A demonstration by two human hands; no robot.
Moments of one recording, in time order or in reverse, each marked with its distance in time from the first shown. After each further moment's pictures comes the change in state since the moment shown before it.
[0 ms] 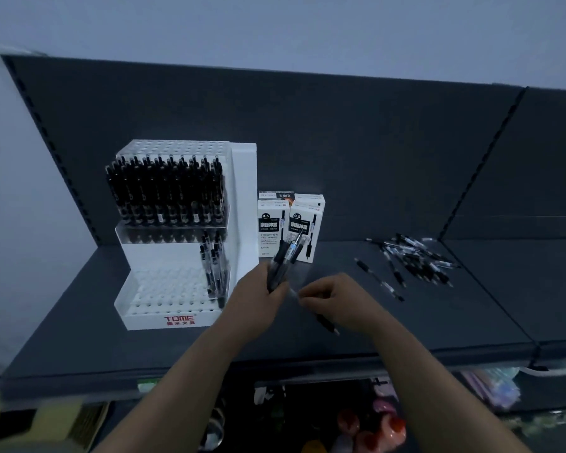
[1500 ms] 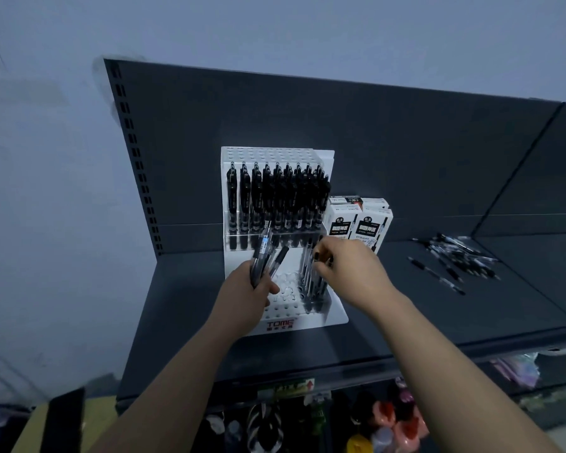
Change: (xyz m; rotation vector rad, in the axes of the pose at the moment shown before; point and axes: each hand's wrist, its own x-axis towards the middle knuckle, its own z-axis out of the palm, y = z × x) left_hand -0.006 -0.105 -0.165 -0.105 -0.001 -0.049; right_hand 0.050 -0.159 0.109 -0.580 0.373 -0.028
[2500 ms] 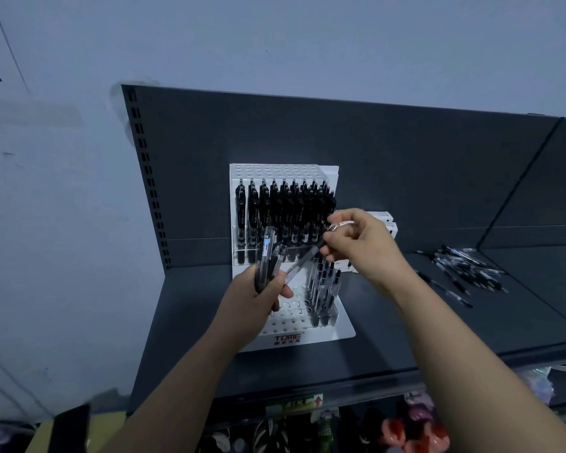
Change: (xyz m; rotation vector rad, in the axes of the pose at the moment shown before) left_hand -0.006 0.013 -0.018 -0.256 -0.051 0.141; right_hand 0.023 -0.011 -0.032 1.000 0.082 0.188
